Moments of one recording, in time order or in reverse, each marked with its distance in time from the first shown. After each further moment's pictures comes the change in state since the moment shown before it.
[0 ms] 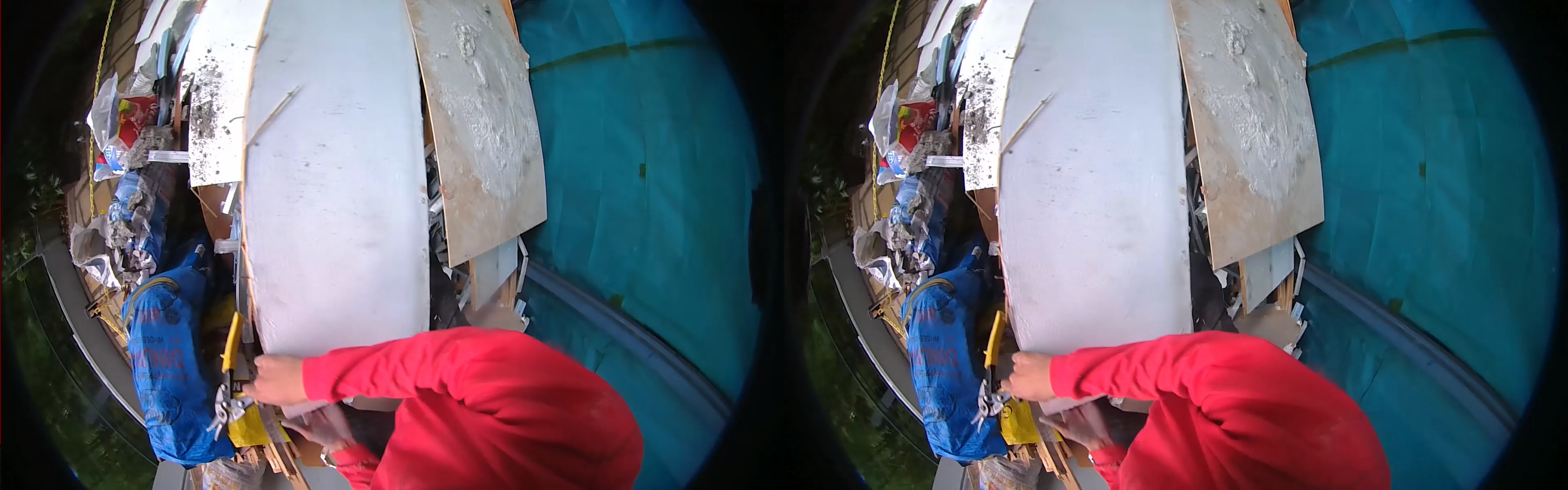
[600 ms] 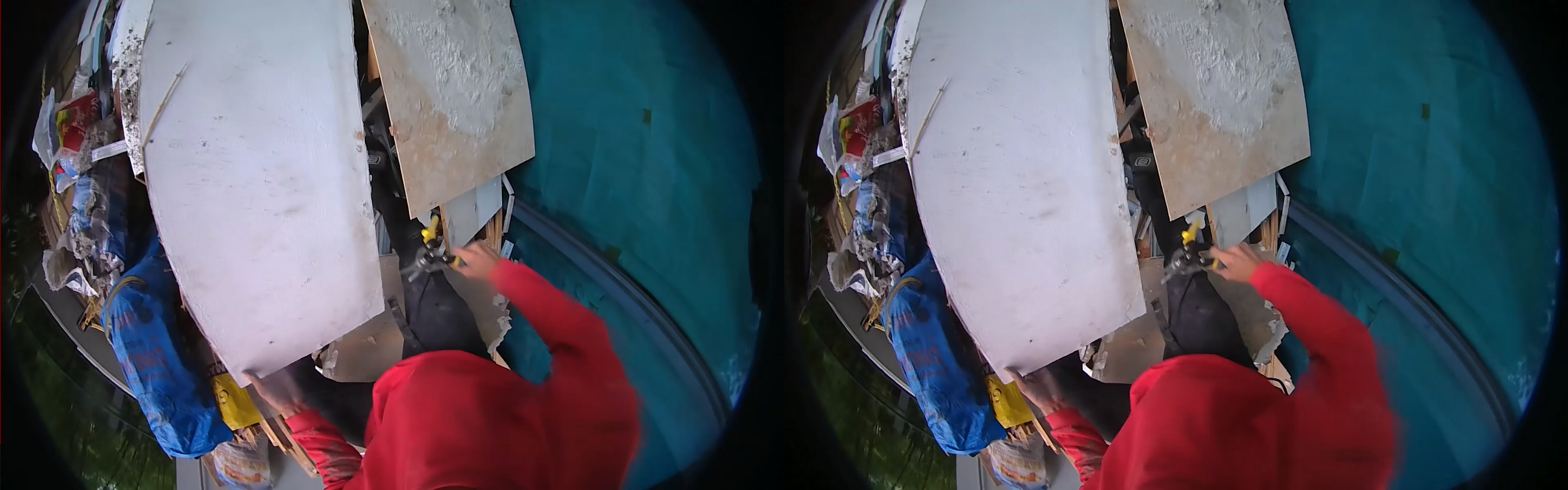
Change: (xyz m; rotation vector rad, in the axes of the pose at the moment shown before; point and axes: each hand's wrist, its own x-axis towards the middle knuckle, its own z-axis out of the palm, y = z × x) left_hand 0.067 -0.002 -0.027 0.450 0.079 -0.098; right_hand -0.479 0.075 -0.017 0.012 -0.017 1.073
